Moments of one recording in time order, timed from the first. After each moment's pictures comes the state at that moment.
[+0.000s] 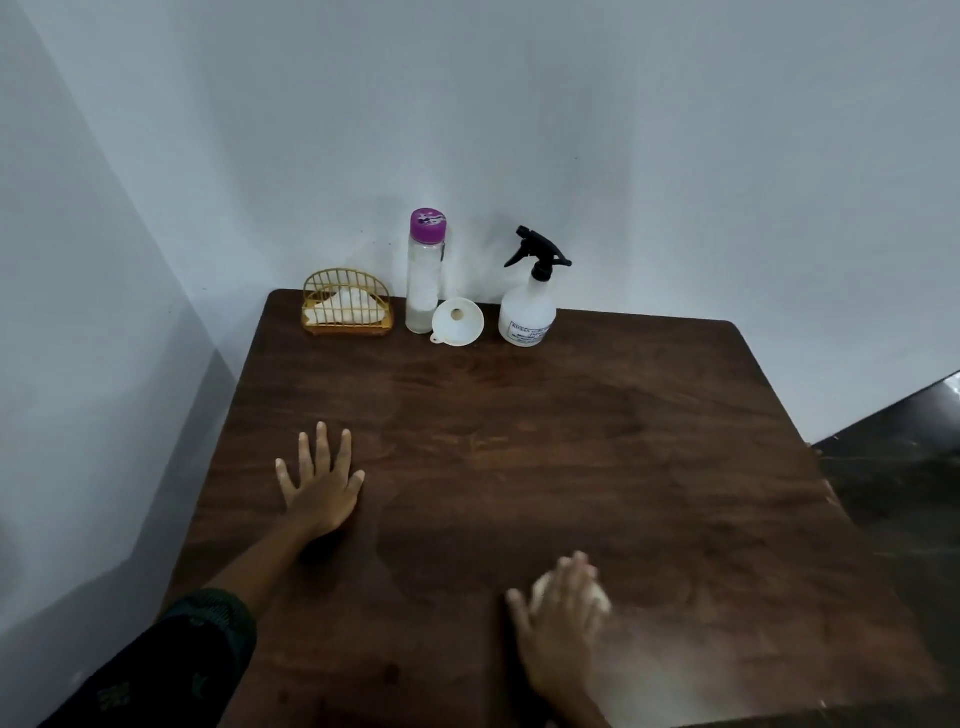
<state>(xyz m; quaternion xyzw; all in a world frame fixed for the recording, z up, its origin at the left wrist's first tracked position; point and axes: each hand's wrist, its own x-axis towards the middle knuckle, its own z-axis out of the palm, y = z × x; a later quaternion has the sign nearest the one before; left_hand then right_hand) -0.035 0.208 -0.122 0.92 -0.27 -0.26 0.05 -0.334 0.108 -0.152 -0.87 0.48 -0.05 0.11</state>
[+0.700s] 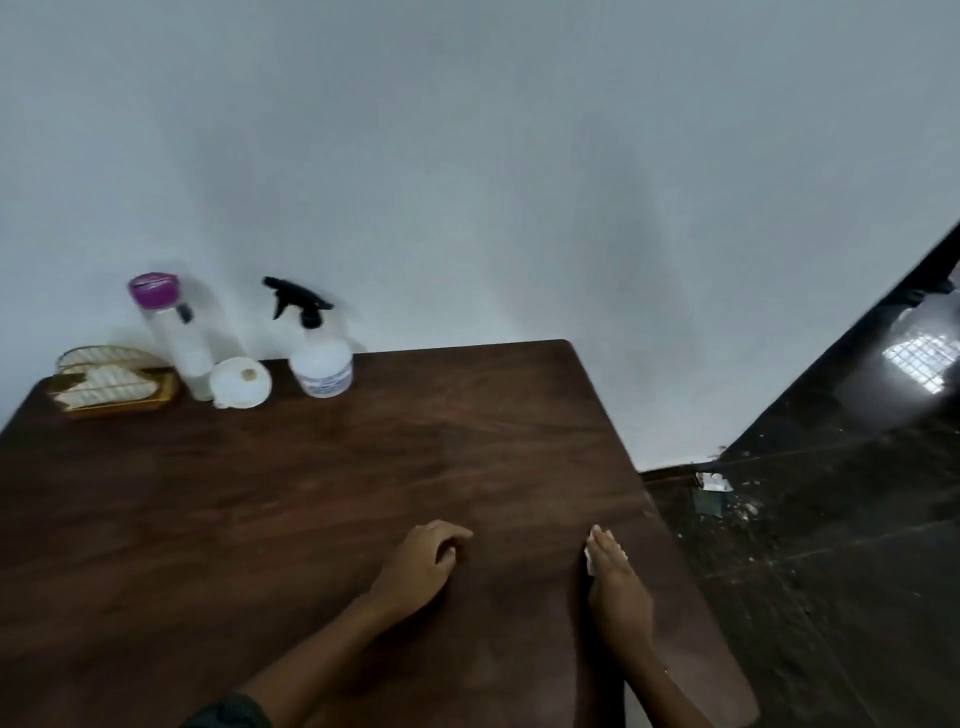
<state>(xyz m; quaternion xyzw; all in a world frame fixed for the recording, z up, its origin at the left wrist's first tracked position) -0.310 -0.068 -0.087 0.77 -0.49 -0.29 0.29 -0.537 -0.208 -0.133 -0.83 0.49 -0.19 0.18</state>
